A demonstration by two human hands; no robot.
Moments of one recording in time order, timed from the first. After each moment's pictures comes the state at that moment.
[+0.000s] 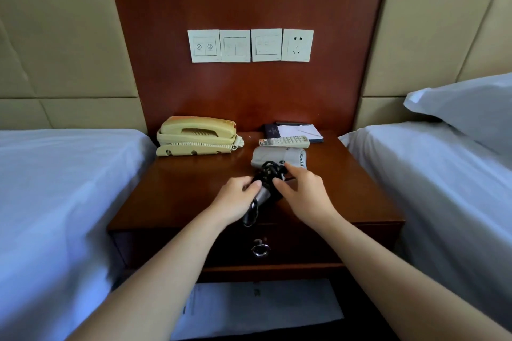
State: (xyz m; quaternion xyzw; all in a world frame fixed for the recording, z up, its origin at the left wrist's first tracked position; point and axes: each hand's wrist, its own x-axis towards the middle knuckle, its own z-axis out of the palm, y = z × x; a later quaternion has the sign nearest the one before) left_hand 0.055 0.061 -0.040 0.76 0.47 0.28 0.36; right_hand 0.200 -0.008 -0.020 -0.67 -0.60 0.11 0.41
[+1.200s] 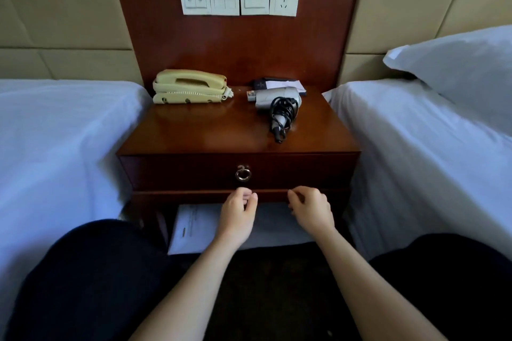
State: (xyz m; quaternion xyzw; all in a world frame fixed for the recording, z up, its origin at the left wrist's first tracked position) left_hand 0.061 -0.092 -0.138 0.69 0.54 0.35 0.34; right_hand 0.211 -0.137 -0.119 -0.78 -0.49 0.19 0.34
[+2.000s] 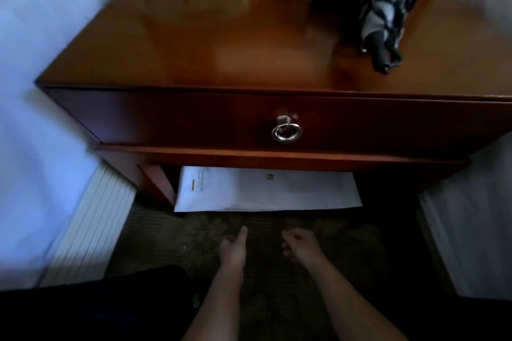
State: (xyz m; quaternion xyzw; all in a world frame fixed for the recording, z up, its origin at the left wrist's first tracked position) left_hand 0.025 -0.058 -0.359 0.15 0.72 0.26 0.63; right_hand 0.164 -0.081 -0.365 -0.76 -0.23 0.56 0.24
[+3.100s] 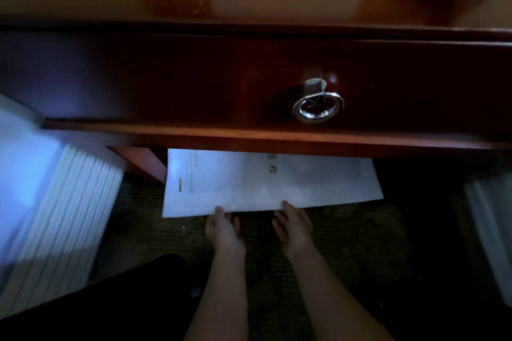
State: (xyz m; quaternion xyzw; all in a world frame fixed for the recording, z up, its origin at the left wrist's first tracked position) left_hand 0.023 -0.023 -0.407 -0.12 0.67 0.49 0.54; right_hand 0.125 -0.052 -0.407 -0.63 0.14 0.58 0.50
